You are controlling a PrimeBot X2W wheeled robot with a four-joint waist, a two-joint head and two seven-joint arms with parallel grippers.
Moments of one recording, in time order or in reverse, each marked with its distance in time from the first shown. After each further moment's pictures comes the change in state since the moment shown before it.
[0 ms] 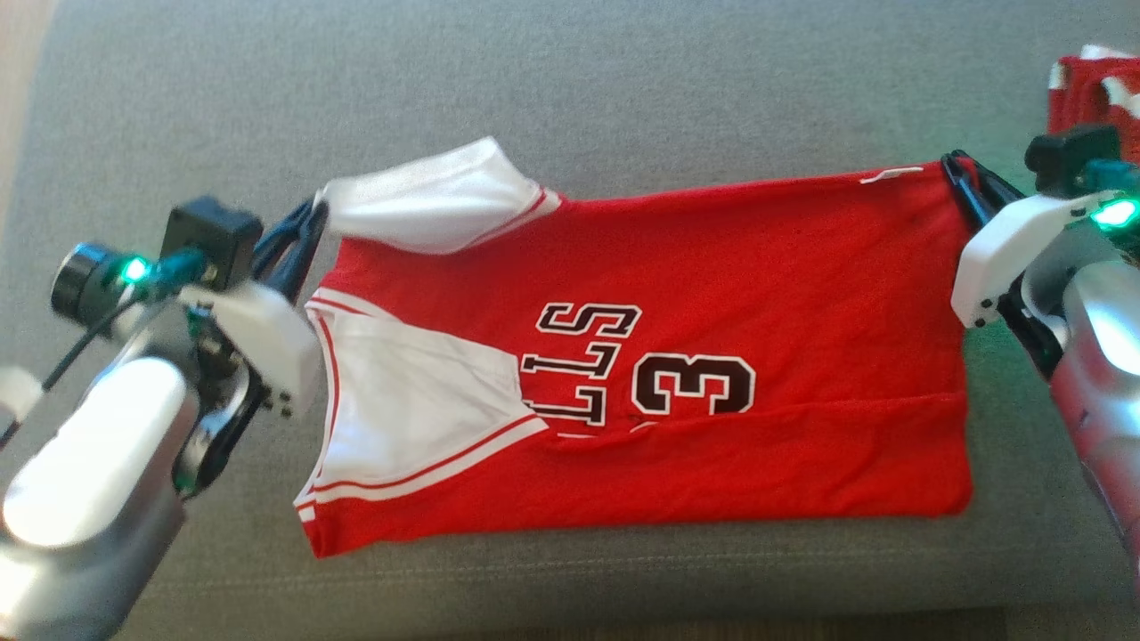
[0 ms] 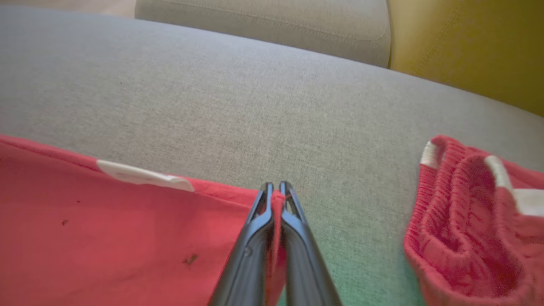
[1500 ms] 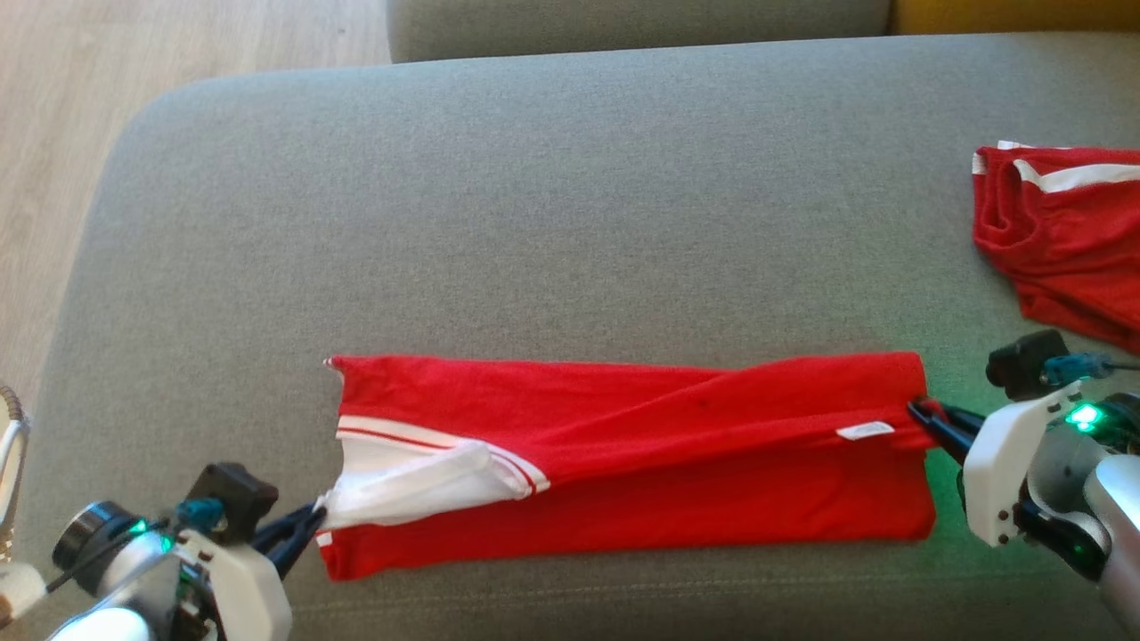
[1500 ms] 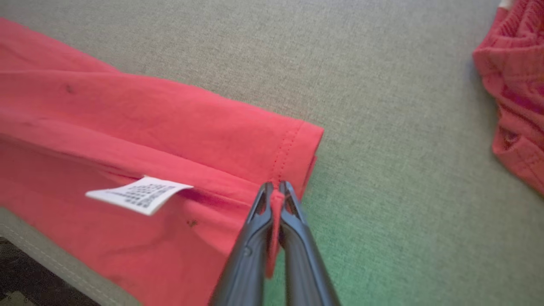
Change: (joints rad) left arm 0.441 0.276 -0.088 -0.302 -0.108 -0.011 0.156; right arm 0.462 -0.261 0.263 -0.521 0.389 0.000 0.311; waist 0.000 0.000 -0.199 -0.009
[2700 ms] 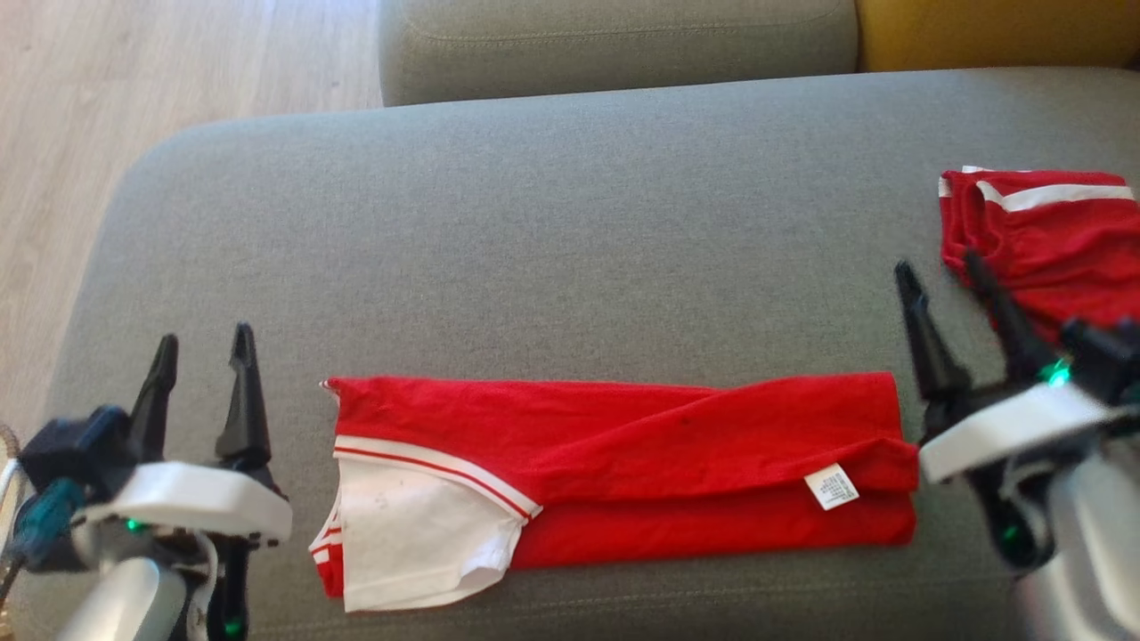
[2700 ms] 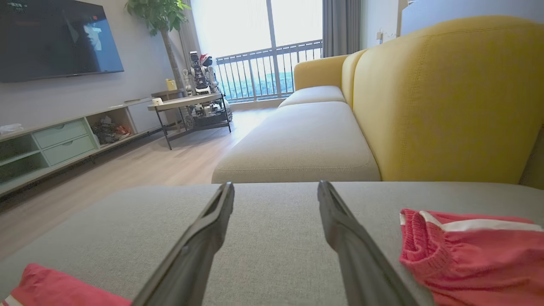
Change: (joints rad) left arm 0.079 -0.340 0.392 0.007 -0.074 0.309 -0.431; right arm 0.181 0.368 -0.571 -0.329 -0.286 0.000 -0.301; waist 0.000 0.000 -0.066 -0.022
